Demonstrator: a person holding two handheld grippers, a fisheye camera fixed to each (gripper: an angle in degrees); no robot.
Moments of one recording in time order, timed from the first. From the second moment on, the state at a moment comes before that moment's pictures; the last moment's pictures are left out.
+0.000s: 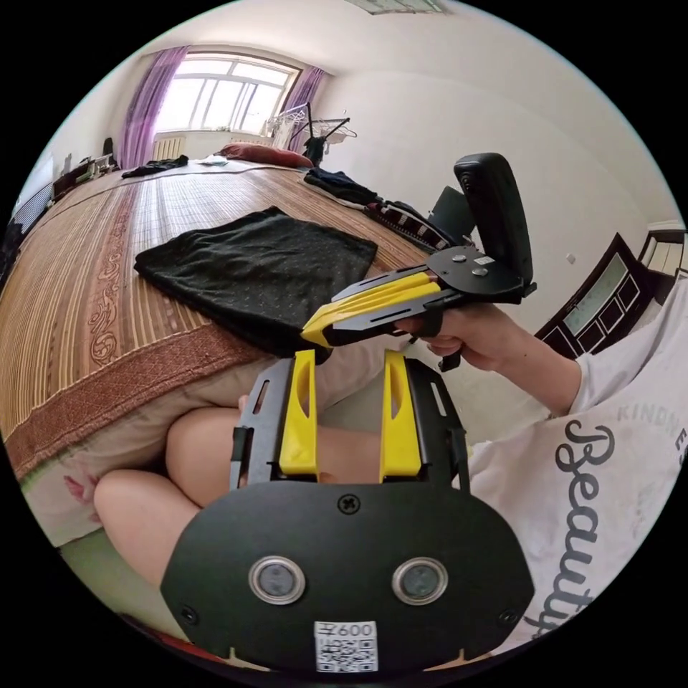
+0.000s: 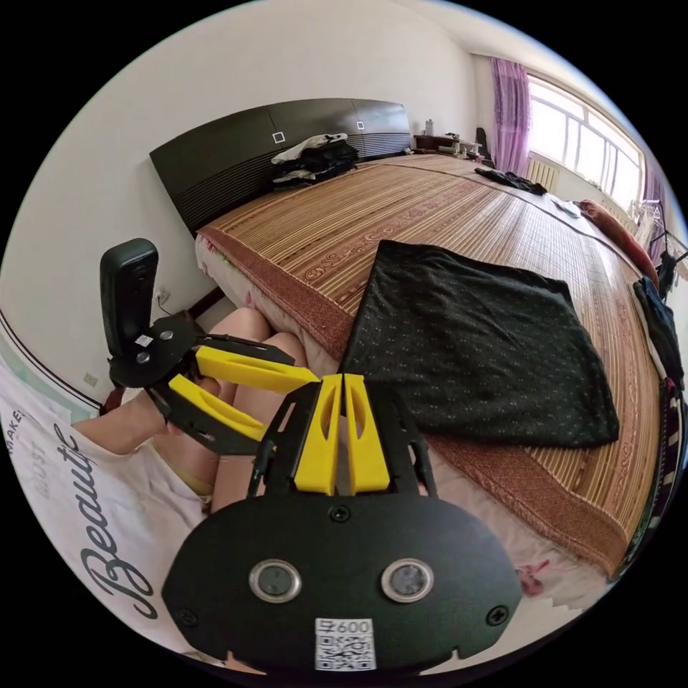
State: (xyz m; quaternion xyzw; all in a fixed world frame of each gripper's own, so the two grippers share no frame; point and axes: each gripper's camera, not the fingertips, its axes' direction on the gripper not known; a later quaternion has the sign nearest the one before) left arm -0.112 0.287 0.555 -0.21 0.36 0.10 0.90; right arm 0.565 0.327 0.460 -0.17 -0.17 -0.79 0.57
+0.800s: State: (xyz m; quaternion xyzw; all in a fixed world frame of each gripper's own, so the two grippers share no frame) left arm -0.109 0.389 0.709 -0.21 0.39 0.03 0.89; right arm 0.544 0.126 0.564 -0.04 -0.19 -0.68 0.70
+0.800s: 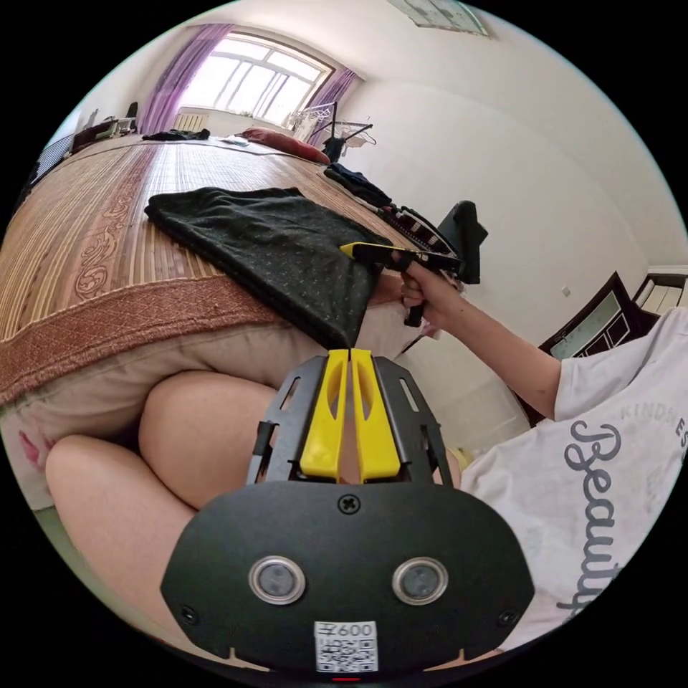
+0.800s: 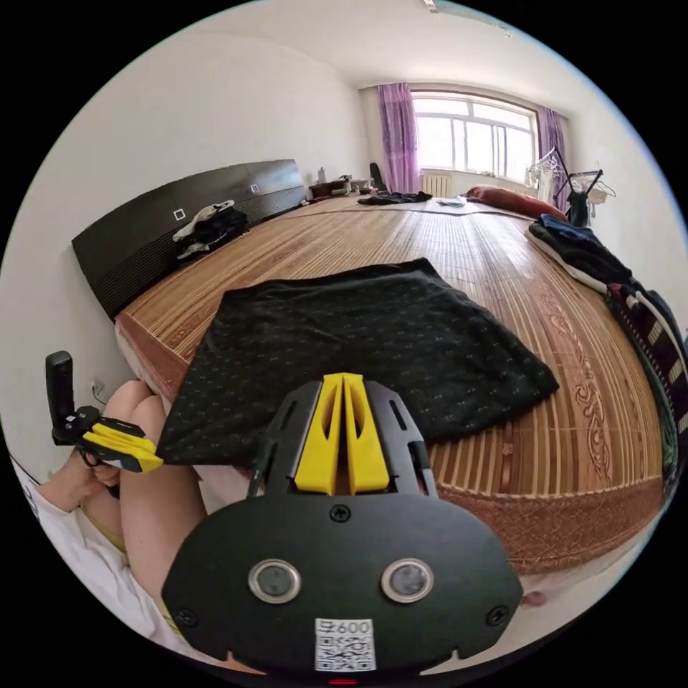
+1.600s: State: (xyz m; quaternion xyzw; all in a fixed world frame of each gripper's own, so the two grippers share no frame) left arm 0.139 0.475 0.667 -0.05 0.07 0.44 0.89; right arm 0.525 0.083 0.592 -0.03 -0.20 -0.68 0.71
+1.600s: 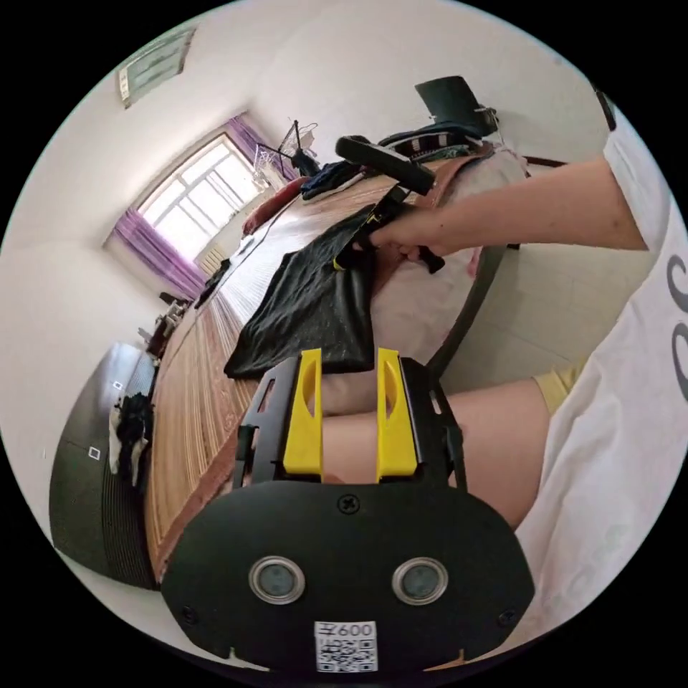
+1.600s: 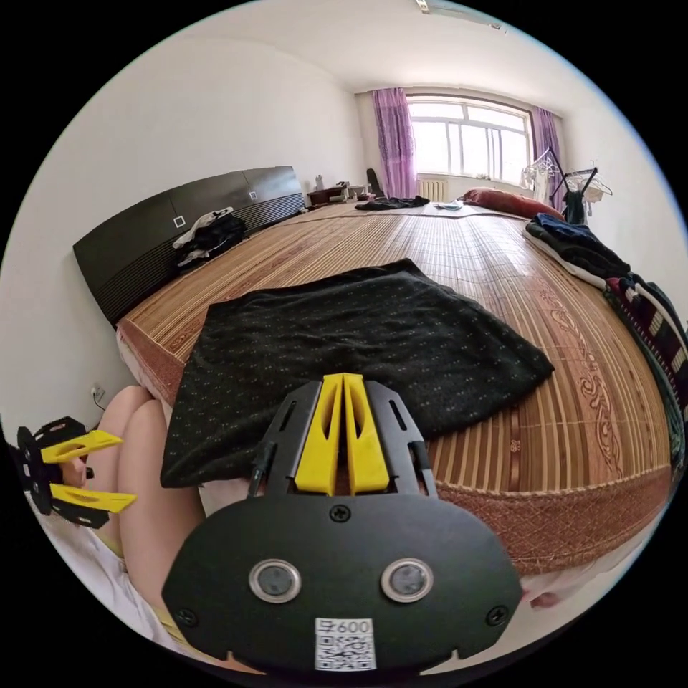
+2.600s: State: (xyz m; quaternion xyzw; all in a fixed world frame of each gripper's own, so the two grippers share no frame) left arm 0.266 0.572 0.733 -0.03 -0.06 0.57 0.82; right arm 0.644 0.176 0.556 0.13 -0.16 -0.93 0.29
